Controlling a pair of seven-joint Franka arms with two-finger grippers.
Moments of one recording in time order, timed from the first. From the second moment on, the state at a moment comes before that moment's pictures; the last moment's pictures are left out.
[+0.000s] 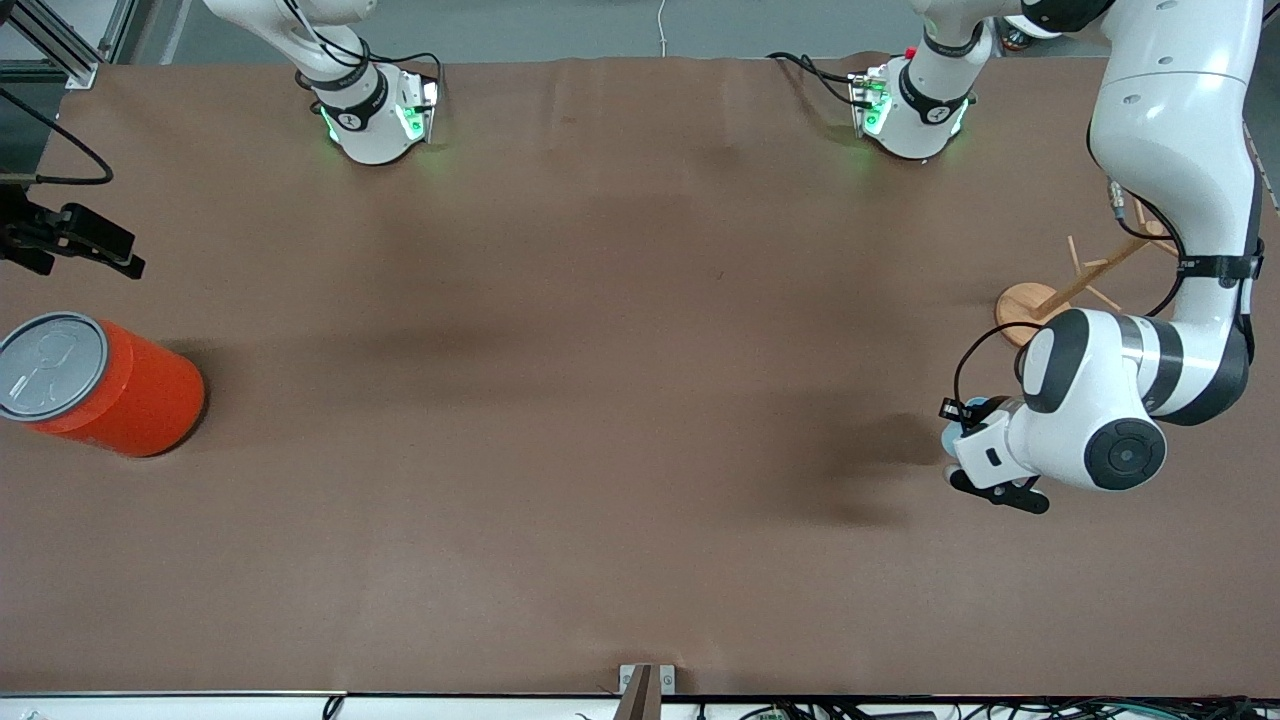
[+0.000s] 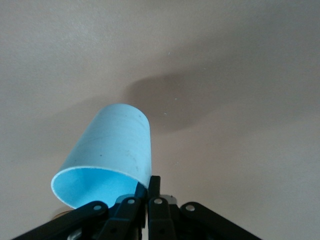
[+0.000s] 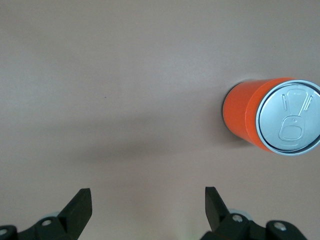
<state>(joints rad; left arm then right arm) 0.06 0.69 -0.24 -1.40 0.16 1.69 0.12 -0.01 0.02 -0.03 -1.49 0.00 1.49 0.03</state>
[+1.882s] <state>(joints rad) 0.04 0.51 -0.25 -1.26 0.18 1.69 0.04 -0.01 0.02 -0.02 -1.49 0.00 1.49 0.03</state>
